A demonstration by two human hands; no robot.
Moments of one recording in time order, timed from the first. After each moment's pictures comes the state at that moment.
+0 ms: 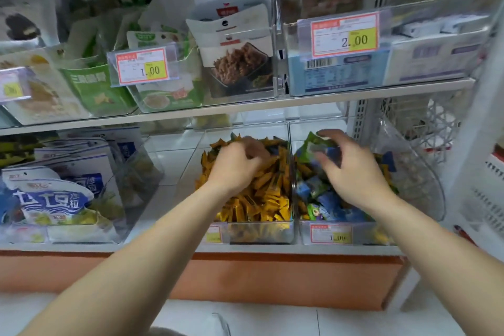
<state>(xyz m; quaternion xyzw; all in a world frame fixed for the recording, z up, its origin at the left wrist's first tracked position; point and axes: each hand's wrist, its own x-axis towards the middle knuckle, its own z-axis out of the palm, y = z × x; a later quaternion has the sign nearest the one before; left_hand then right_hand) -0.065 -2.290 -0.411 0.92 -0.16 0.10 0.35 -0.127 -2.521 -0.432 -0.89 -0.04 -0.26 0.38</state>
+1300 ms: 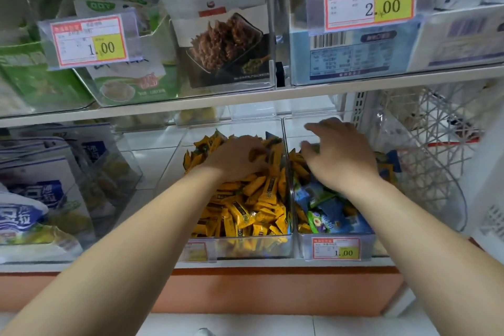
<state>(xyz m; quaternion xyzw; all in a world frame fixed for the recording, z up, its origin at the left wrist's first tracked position) 0.016 -2.296 -0.434 0.95 -0.28 -0.05 0.13 -0.076 -2.507 -0.426 -0.97 0.03 -0.18 0.17</state>
